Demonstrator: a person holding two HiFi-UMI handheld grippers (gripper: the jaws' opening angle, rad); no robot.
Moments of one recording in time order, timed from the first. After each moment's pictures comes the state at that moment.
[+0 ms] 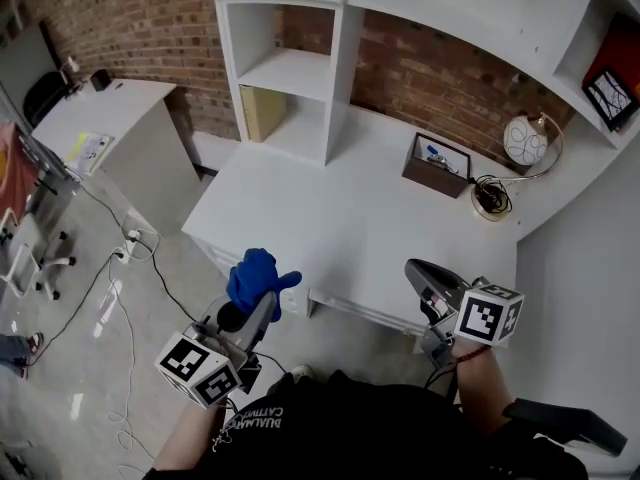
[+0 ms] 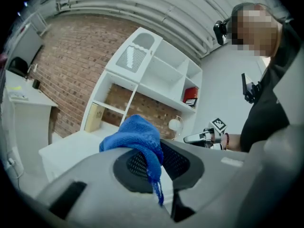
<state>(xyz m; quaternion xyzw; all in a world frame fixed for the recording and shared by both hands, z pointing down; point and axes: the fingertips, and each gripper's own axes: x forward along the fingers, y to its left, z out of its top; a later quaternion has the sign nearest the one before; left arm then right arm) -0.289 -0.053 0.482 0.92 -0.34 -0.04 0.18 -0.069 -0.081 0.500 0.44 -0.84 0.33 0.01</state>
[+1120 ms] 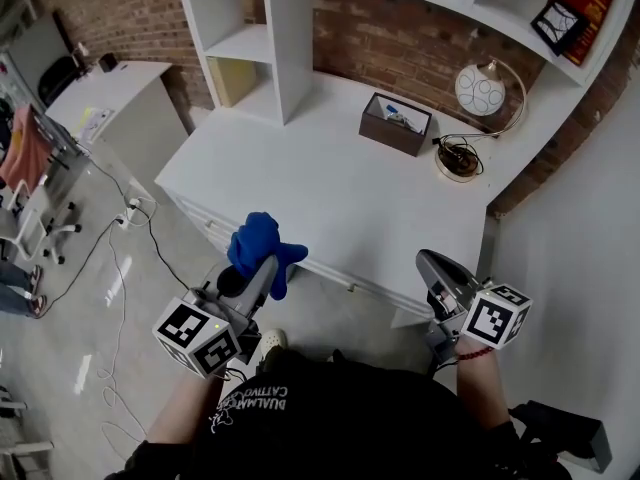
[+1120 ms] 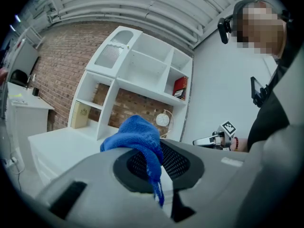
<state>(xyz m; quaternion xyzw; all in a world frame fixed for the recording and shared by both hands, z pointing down) -0.114 0.044 0.476 0.92 -0.37 -0.02 0.15 0.115 0.044 0.504 0.42 -0.85 0.32 -0.04</state>
